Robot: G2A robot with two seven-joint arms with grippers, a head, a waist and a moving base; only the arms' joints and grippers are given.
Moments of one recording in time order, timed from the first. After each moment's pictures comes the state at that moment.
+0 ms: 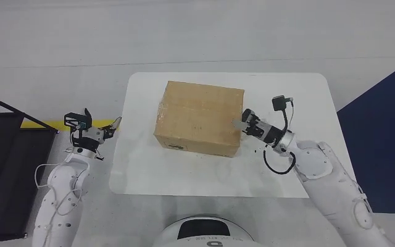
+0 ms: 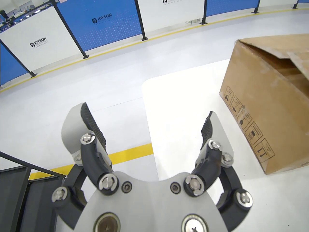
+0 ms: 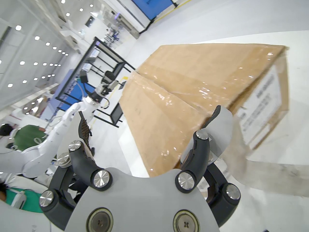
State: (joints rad) left arm 1.68 -1.14 -1.68 -1.60 1.34 -0.25 0.15; right arm -1.45 -0.95 1.28 -1.75 -0.08 -0.46 0.47
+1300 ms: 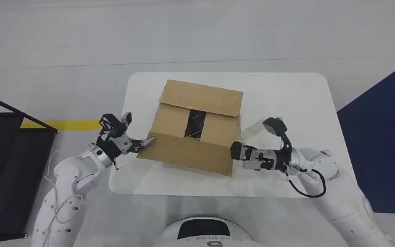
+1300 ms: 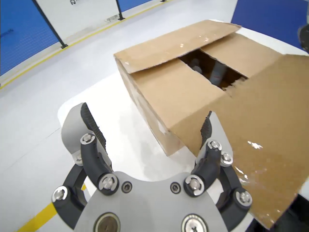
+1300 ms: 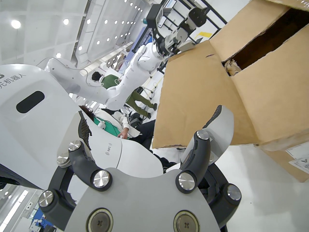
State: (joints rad) left arm 1.72 -1.12 -1.64 -1.81 1.29 -0.74 -0.02; right arm -1.53 -0.91 1.31 -1.72 0.44 -0.74 1.07
